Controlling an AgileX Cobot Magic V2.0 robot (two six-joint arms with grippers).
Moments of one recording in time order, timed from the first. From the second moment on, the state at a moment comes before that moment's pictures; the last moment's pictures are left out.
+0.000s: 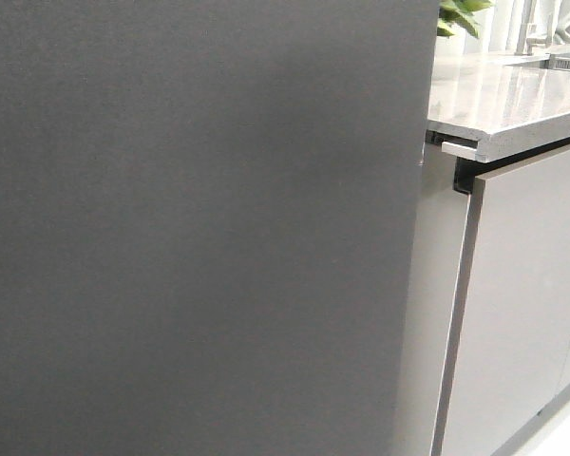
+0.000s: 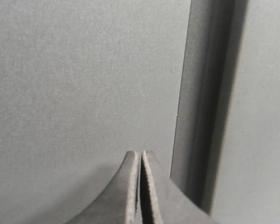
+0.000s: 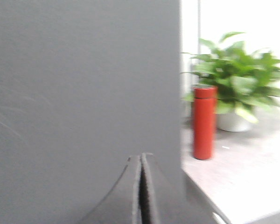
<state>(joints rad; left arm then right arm) -0.02 0.00 0.00 -0.01 -0.02 -0.09 0.28 0.66 -0.66 0.11 -0.07 -0.06</state>
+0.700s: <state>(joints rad) -0.02 0.00 0.00 -0.01 -0.02 -0.09 0.02 0.15 -0.22 0.07 -0.04 -0.06</state>
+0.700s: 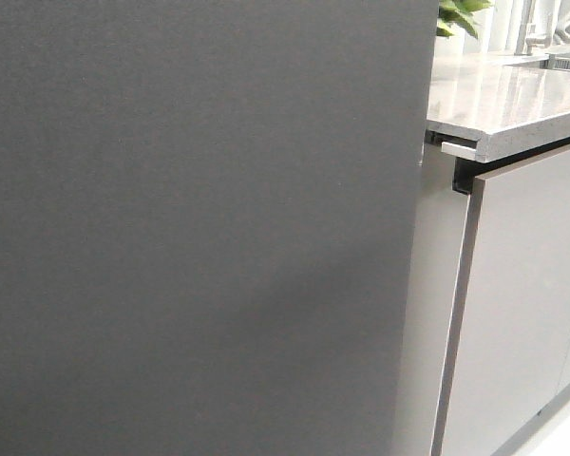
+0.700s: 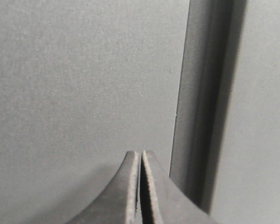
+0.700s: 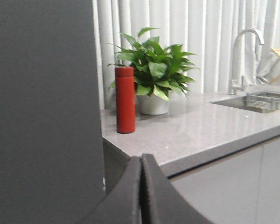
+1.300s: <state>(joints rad) -0.02 0.00 0.00 -0.01 -0.02 -0.09 0.03 -0.01 0.00 0.06 -0.02 -0.06</state>
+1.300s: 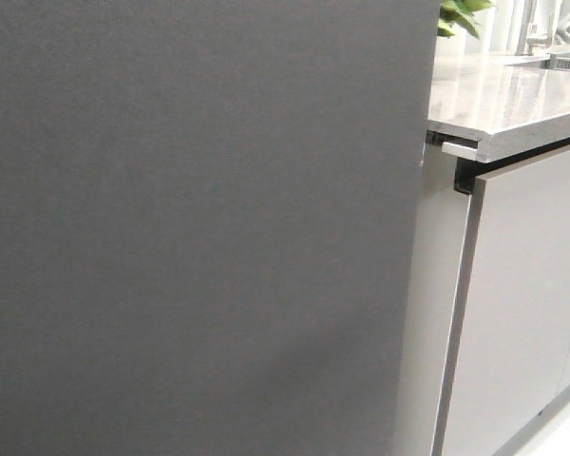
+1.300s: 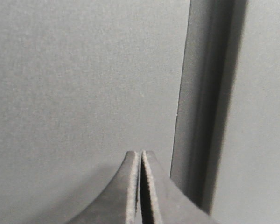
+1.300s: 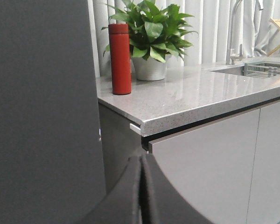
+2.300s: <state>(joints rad) -0.02 0.00 0.00 -0.01 -0.02 -0.09 0.08 -0.01 0.01 0.04 -0.06 -0.06</state>
